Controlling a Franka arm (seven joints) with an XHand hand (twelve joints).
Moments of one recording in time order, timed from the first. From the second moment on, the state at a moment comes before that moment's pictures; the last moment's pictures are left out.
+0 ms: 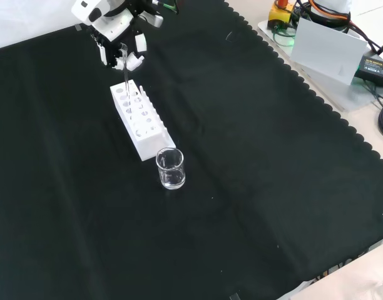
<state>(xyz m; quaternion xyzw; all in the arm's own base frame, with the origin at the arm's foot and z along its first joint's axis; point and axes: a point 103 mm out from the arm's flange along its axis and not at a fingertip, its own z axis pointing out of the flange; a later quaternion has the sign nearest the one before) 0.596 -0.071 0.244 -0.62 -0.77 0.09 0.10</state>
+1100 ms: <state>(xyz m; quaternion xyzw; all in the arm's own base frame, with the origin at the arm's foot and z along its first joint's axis) 0.603 -0.063 0.239 -0.62 -0.77 0.10 0.11</state>
